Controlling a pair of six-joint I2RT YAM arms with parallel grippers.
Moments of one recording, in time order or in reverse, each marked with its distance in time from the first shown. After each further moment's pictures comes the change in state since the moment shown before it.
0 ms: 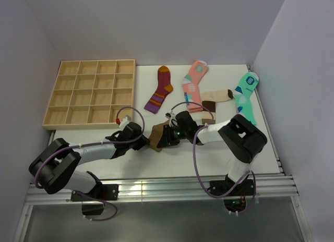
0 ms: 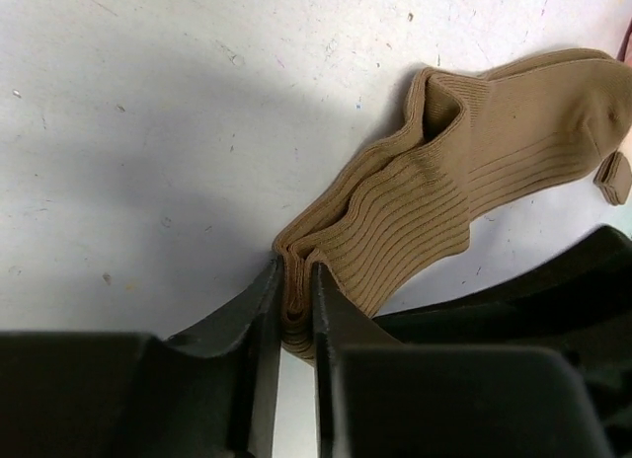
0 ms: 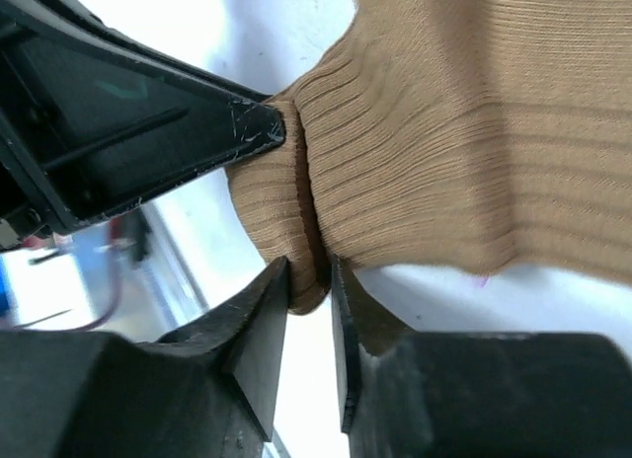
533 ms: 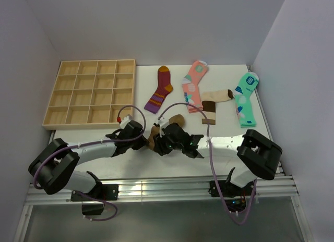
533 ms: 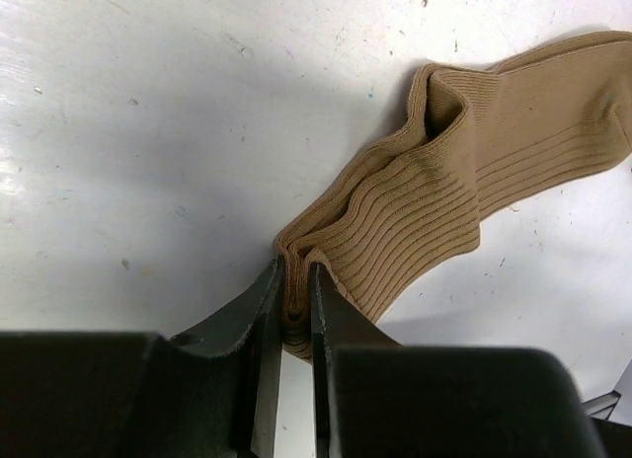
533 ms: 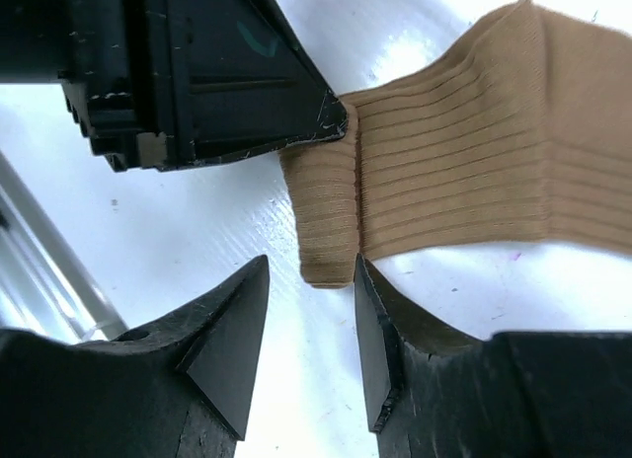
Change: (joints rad) left arm -0.002 -0.005 0.051 -0.113 0.000 0.048; right arm 0.315 -0.251 0.001 -0.186 0.564 -0.301
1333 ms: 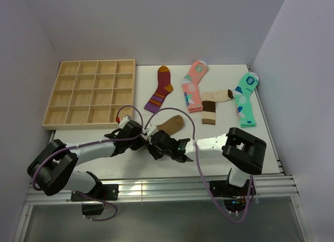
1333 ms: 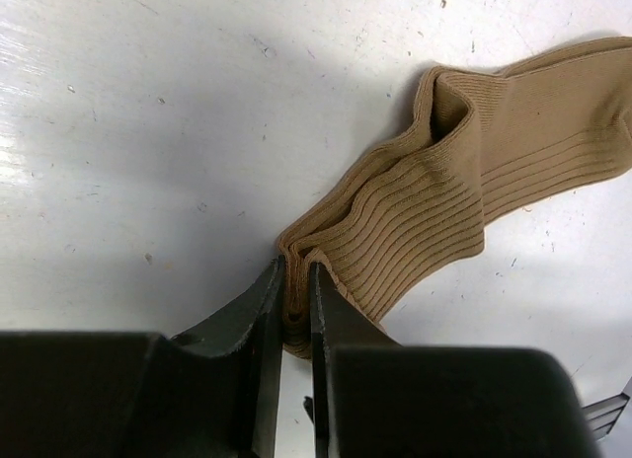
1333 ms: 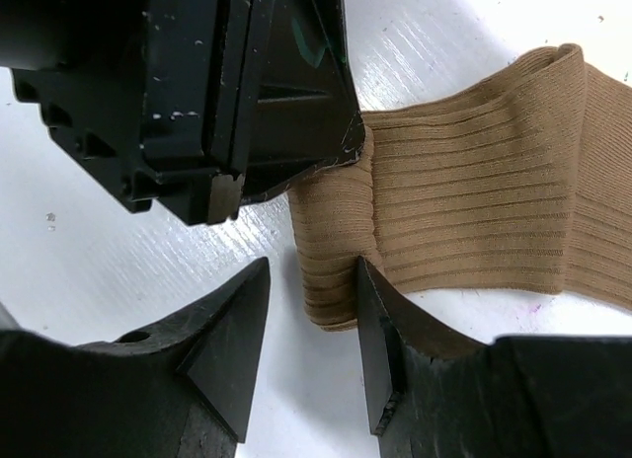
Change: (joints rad) left arm 0.008 -0.017 0.000 -0.037 0.004 0.011; right arm 0.142 0.145 0.103 -0.027 0.208 -0.135
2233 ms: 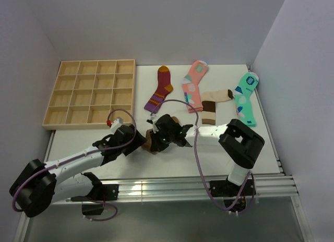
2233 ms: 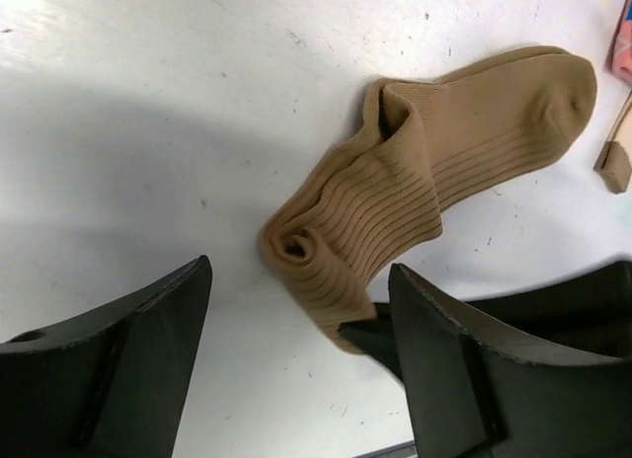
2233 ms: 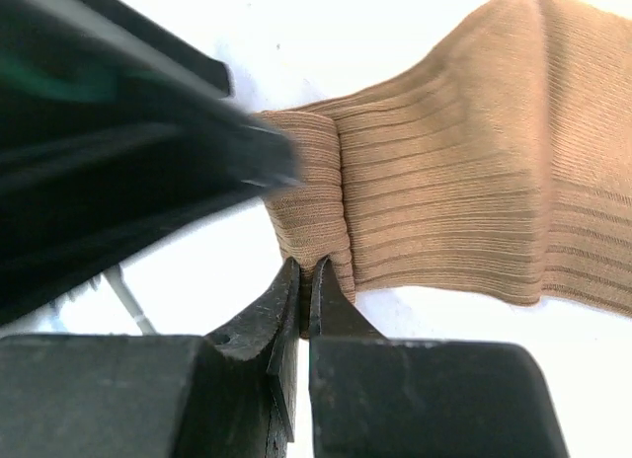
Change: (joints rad) left arm -0.006 -0.239 -0.079 -0.098 -0.060 -0.028; right arm -0.183 0.063 0.098 -0.114 -0.404 0.130
